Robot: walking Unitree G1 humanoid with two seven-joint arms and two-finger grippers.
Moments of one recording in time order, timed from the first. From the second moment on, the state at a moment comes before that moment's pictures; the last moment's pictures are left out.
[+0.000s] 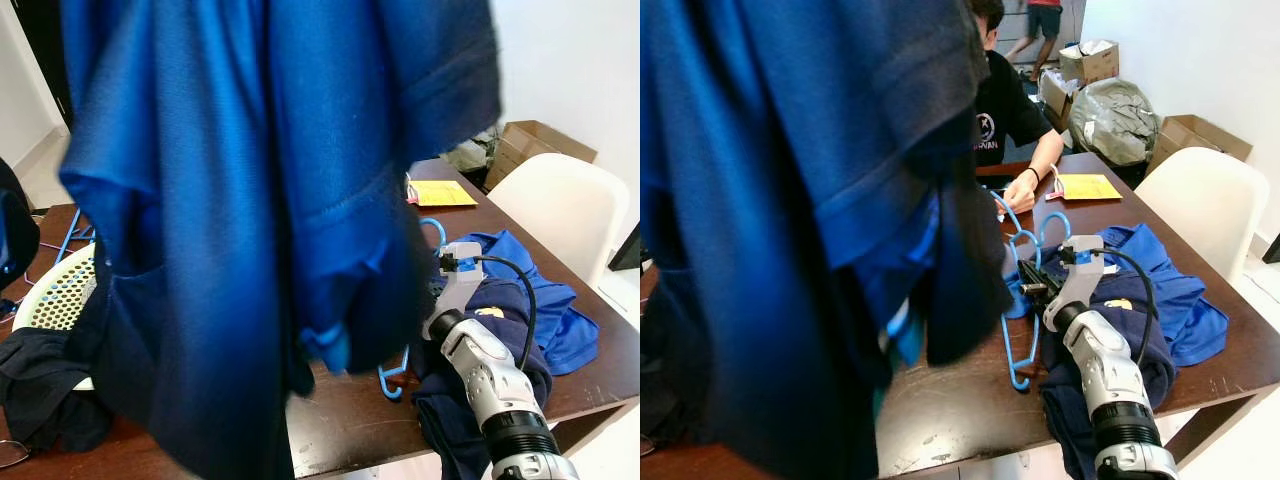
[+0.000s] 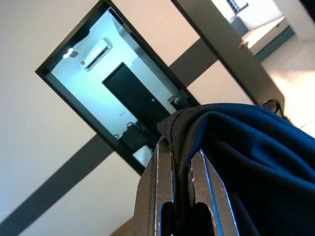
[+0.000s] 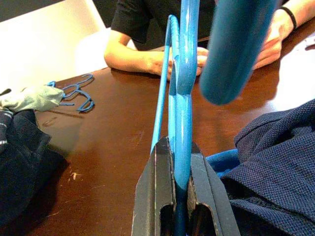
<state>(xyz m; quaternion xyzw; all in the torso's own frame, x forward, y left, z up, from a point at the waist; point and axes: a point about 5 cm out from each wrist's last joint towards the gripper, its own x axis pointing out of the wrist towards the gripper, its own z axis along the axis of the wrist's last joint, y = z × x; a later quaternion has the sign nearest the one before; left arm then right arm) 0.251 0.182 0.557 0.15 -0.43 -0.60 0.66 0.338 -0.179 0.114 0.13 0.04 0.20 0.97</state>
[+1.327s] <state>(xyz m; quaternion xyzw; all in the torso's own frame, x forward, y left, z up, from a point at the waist) 0.342 0.131 0.193 0.36 0.02 -0.45 0.82 0.341 -0.171 0.096 0.13 0.06 0.19 0.97</state>
